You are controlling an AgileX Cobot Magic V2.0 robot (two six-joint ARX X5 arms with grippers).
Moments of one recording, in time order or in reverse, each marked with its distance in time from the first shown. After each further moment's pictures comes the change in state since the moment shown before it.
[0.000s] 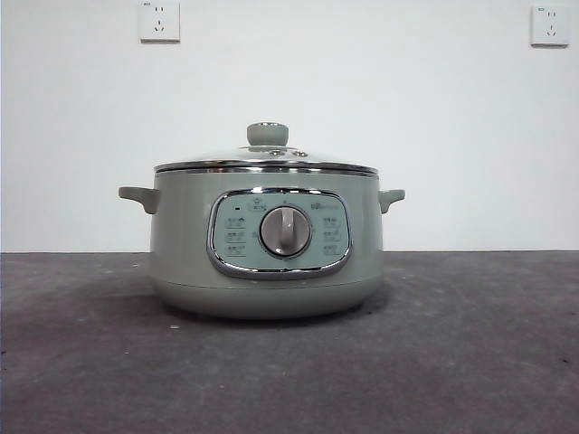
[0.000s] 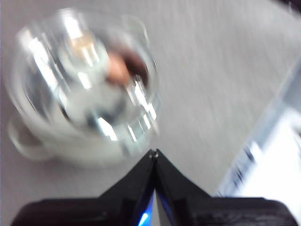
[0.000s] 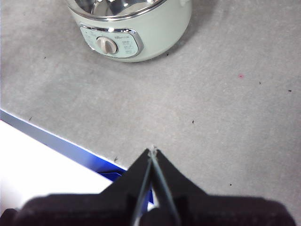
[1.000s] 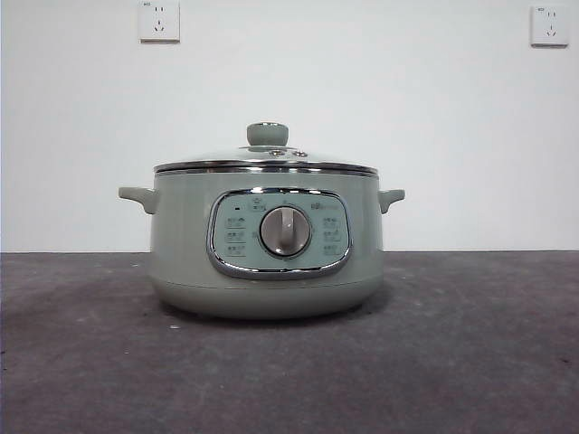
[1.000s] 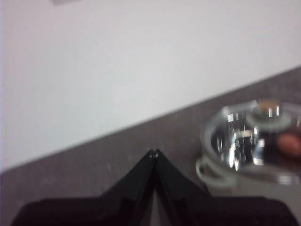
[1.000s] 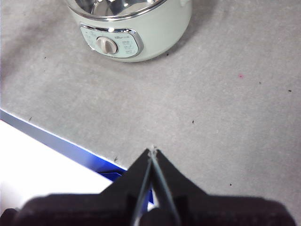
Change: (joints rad) left arm 0.558 -0.718 -0.907 0.836 -0.001 0.105; right arm 0.000 0.000 0.000 0.000 0.000 0.000
